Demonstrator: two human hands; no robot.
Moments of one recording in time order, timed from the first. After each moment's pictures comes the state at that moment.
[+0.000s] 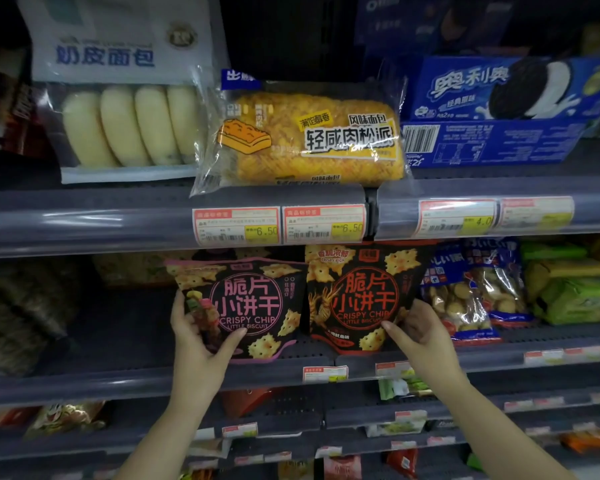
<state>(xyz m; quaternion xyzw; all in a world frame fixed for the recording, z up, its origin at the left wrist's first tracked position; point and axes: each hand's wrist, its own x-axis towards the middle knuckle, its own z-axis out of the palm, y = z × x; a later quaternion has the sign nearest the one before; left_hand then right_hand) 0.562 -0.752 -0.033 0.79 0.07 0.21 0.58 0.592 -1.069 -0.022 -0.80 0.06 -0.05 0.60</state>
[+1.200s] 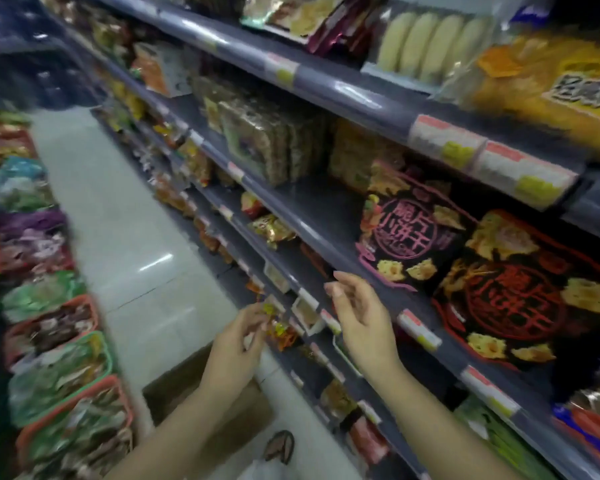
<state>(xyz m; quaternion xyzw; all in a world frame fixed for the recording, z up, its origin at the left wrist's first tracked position) 0.311 -0.842 -0.066 0.75 0.41 0.28 0.43 0.483 -0.937 0.000 -0.67 -0.37 0.27 0.59</state>
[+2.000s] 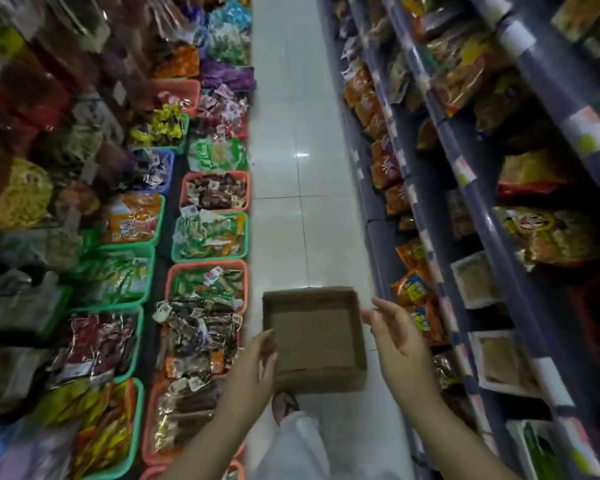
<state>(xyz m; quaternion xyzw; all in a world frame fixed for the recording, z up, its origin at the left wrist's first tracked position) 0.083 -0.729 -0.252 0.54 0.70 0.22 0.42 0.302 -0.693 -0.189 -0.64 -0.44 0.49 0.40</state>
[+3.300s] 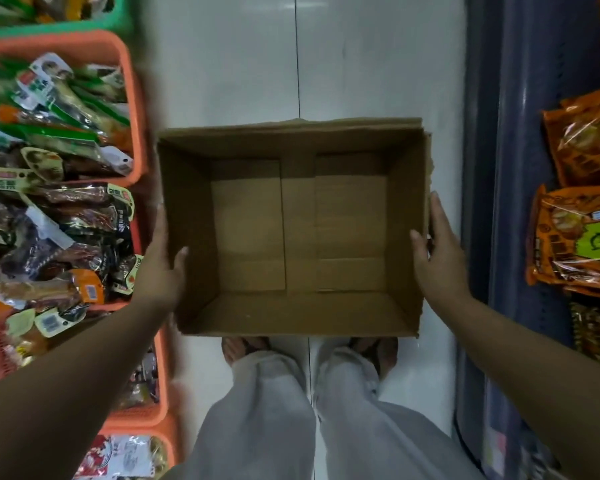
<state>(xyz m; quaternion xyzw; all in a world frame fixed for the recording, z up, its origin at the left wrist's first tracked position) 0.068 -0.644 -0.803 0.38 0.83 0.07 0.40 0.432 -0.609 -0.822 -0.74 -0.49 0.44 0.14</state>
